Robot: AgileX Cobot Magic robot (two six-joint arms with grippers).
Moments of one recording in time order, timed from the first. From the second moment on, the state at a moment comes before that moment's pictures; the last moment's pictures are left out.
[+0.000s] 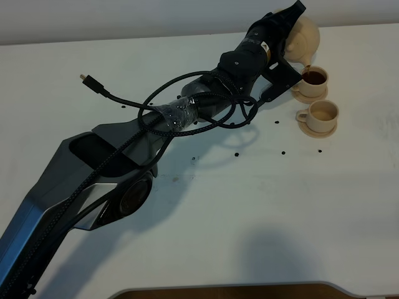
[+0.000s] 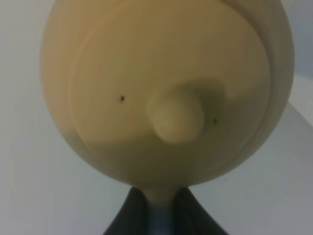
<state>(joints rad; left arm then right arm) -0.70 2.69 -2.30 1.68 0.14 0.50 -0.02 -0.01 -0.49 0.07 1.07 -0.11</state>
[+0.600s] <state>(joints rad) -0.70 2.69 -2.30 1.43 0.21 0.45 -0.02 -0.01 -0.49 0.07 1.07 -0.11</state>
